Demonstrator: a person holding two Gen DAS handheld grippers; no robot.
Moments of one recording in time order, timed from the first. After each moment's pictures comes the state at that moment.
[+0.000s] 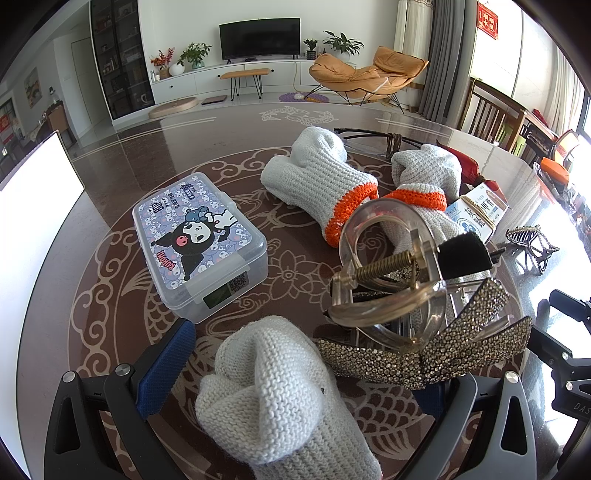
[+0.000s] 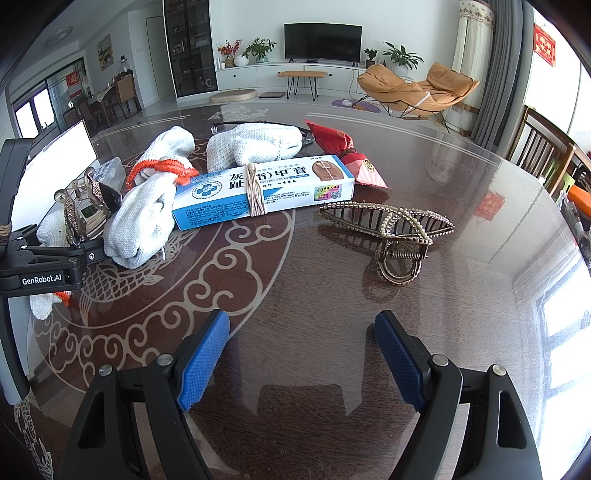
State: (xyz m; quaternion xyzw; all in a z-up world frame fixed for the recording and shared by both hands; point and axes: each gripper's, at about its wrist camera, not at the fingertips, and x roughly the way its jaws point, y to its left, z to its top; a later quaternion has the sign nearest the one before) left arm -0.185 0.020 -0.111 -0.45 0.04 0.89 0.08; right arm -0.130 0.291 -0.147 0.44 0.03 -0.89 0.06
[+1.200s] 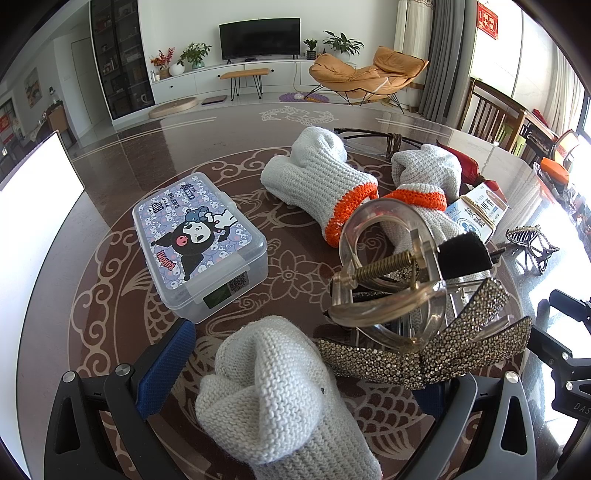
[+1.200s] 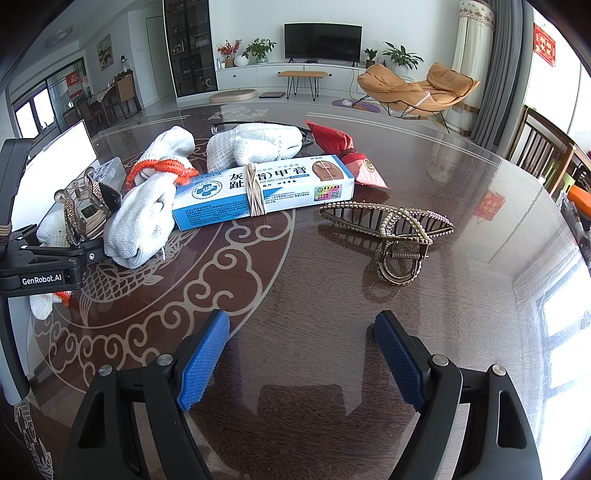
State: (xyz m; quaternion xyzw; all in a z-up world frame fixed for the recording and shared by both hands) left arm -0.186 0.020 -0.110 -0.45 0.04 0.89 0.08; right arm -0.130 0.291 -0.147 0.44 0.03 -0.89 0.06
